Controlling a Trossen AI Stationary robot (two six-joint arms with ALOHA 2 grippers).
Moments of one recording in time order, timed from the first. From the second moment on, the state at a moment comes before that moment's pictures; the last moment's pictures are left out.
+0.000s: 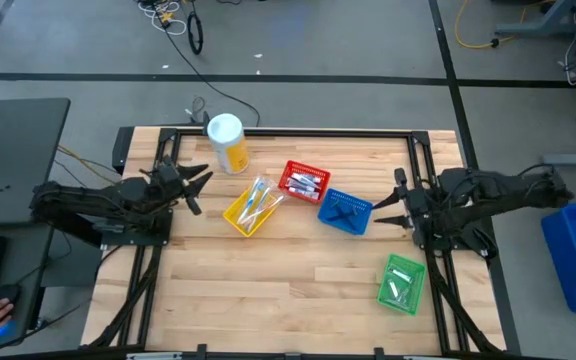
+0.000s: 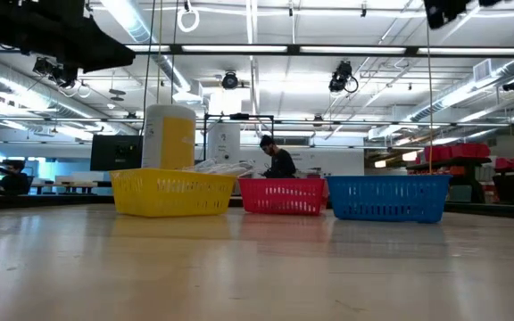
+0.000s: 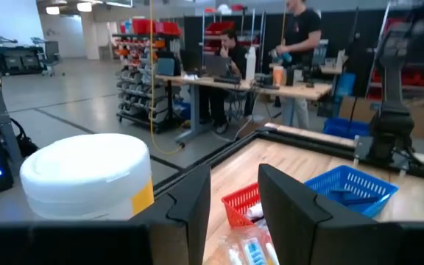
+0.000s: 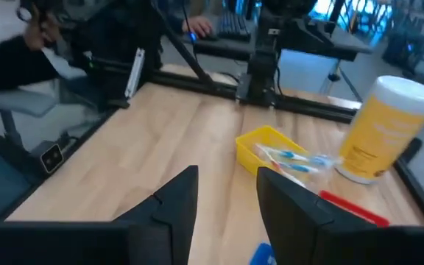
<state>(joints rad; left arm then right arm) -0.10 0.28 0.27 0.04 -0.72 -0.03 0.17 0.58 0.72 -0.44 -0.01 -0.13</state>
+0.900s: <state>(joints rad) -0.10 0.07 0.02 0.13 -0.87 -0.07 -0.17 0.01 0.13 -0.19 -0.08 -0.04</state>
